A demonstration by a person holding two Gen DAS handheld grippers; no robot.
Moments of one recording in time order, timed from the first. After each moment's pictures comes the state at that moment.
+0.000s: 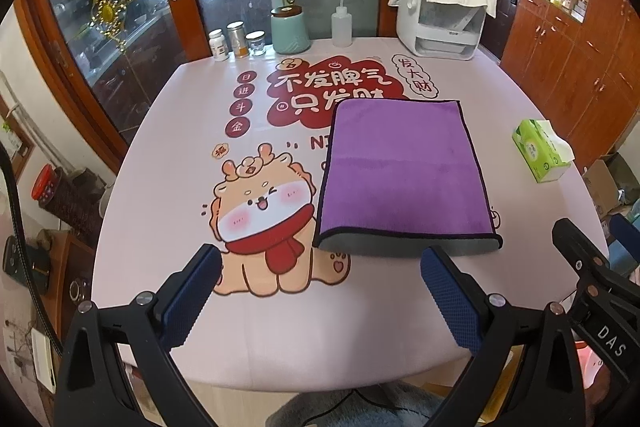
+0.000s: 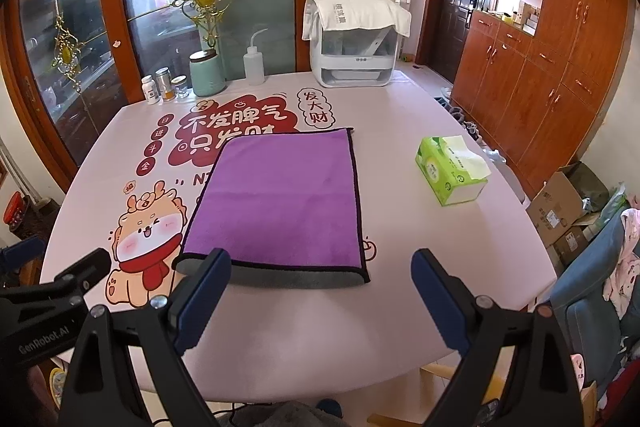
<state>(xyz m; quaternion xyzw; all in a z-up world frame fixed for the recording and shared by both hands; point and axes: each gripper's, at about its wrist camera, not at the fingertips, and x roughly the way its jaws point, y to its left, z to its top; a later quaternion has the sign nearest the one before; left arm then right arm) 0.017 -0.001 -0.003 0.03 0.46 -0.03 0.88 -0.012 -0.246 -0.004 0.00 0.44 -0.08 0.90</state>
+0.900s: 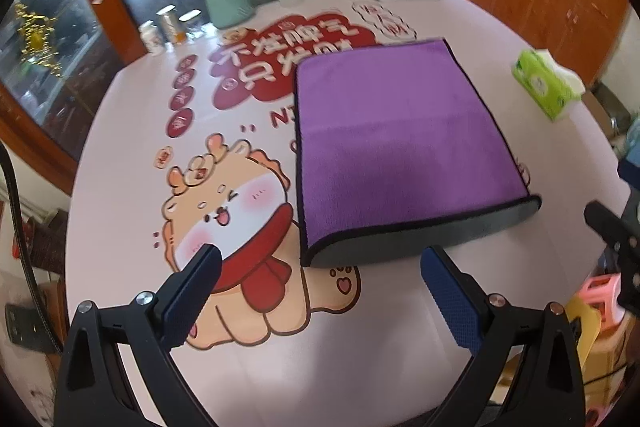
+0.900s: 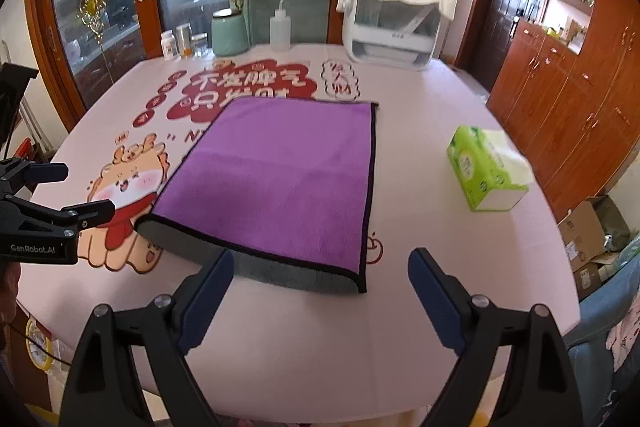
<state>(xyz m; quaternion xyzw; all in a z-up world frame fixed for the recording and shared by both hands) 0.090 -0.018 -0.101 0.11 0.50 -0.11 0.85 0.018 -0.283 -0.095 -0.04 0.47 -0.01 0.88</state>
